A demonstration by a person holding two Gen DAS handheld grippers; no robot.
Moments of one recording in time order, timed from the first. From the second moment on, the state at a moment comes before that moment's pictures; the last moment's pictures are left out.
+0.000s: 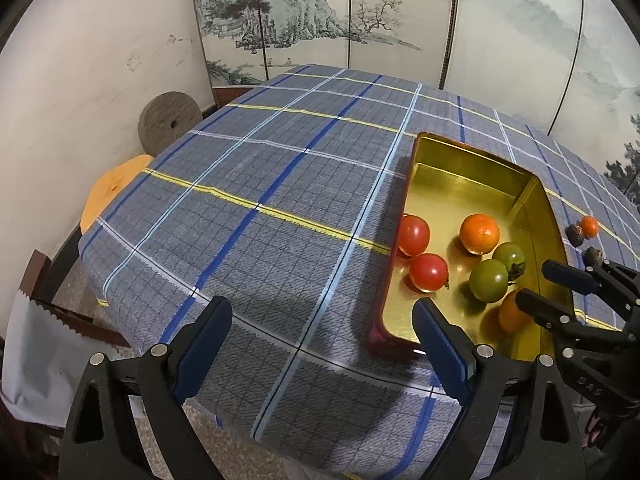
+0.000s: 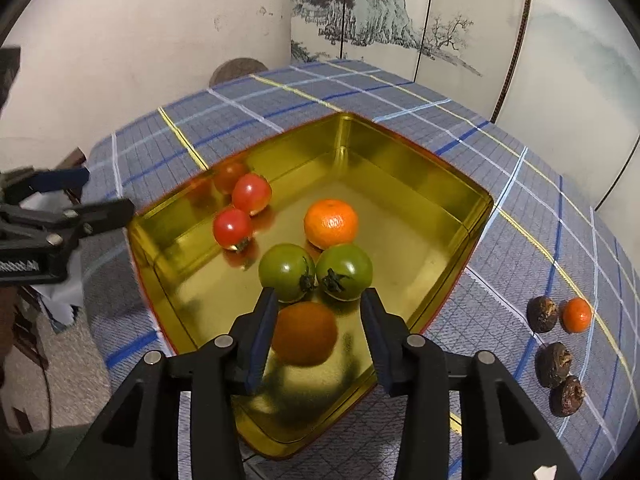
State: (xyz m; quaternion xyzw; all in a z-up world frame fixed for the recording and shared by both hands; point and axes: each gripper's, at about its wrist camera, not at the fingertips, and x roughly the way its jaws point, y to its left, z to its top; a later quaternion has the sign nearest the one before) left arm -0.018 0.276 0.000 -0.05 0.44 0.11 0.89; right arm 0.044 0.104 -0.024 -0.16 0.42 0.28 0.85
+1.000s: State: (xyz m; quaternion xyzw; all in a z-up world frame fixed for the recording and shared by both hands) left arm 0.041 0.100 0.020 0.03 0.43 -0.05 0.90; right arm 0.072 -0.131 -0.042 -0.04 0.44 0.05 0.89
